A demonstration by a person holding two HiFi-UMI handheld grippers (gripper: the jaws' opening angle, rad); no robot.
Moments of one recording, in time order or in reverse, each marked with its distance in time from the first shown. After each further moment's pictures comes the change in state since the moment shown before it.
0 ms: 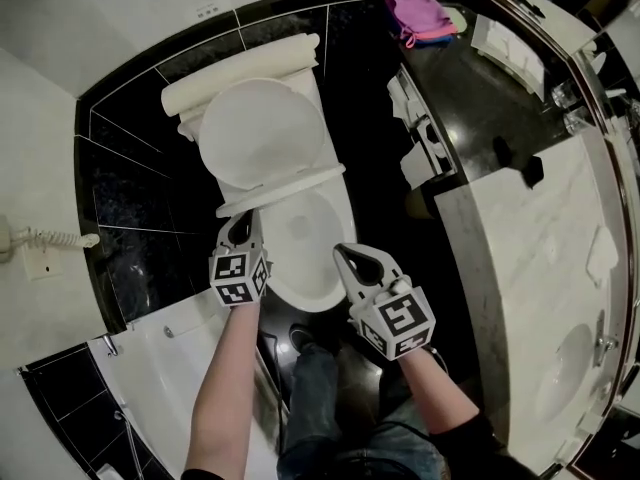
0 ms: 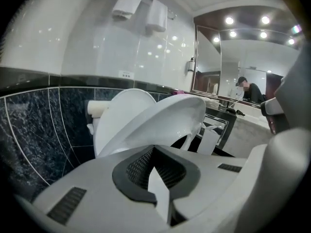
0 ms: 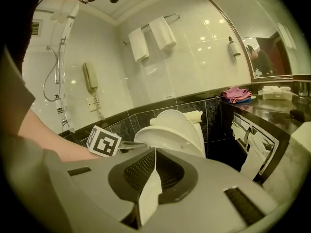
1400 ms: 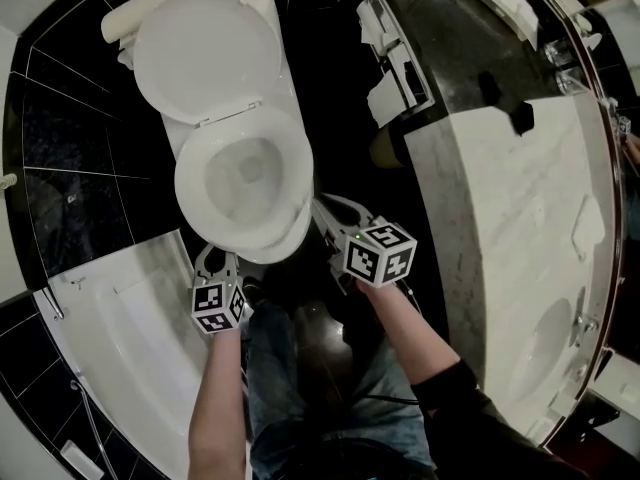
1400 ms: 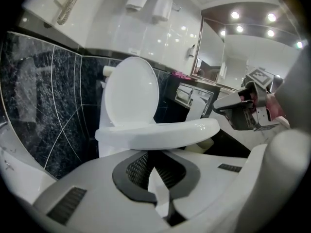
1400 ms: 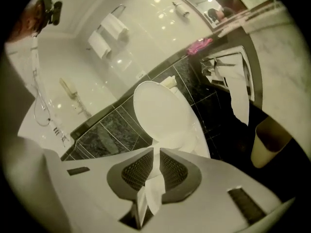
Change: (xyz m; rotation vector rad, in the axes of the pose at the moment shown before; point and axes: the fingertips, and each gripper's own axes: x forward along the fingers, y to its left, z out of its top) left arm -0.083 -0.083 -0.206 -0.141 0.131 0.042; right arm -0.006 -0.071 -0.157 0.392 0.144 0.033
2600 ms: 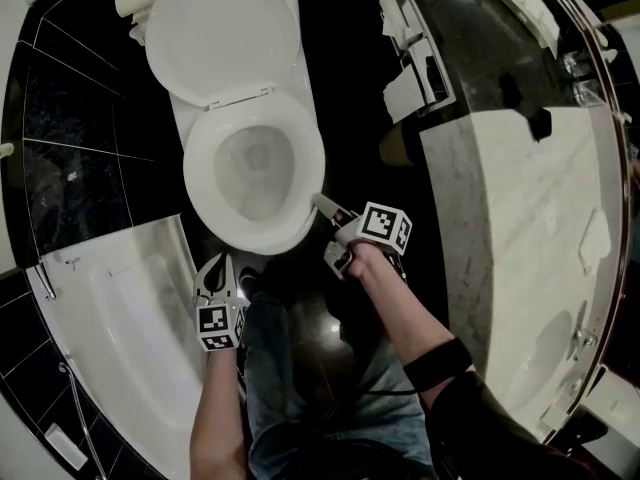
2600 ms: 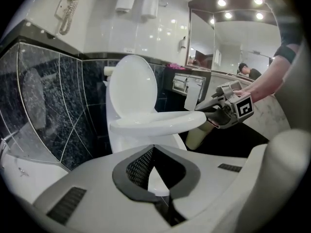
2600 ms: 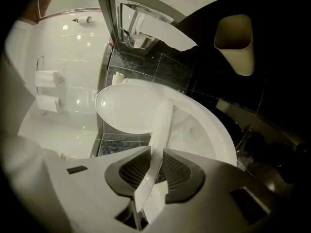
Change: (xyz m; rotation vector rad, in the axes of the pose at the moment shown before) left arm -0.046 0.006 -0.066 0.136 0.055 0.049; right arm 0.043 -0.059 -0.096 0.777 0.070 0.061
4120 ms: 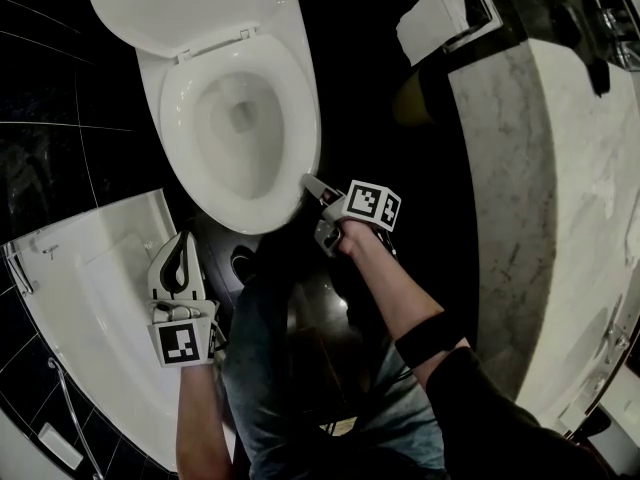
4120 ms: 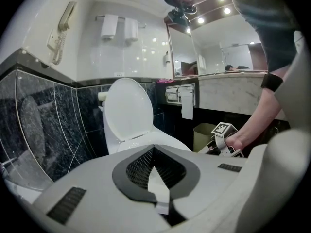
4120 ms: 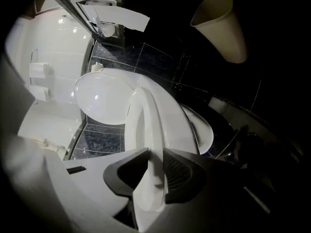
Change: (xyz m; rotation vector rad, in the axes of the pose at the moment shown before) left arm -0.005 -0.010 0.035 0.193 -0.249 0.045; right arm 0.054 -0.170 -0.031 -0.080 0.048 -0.052
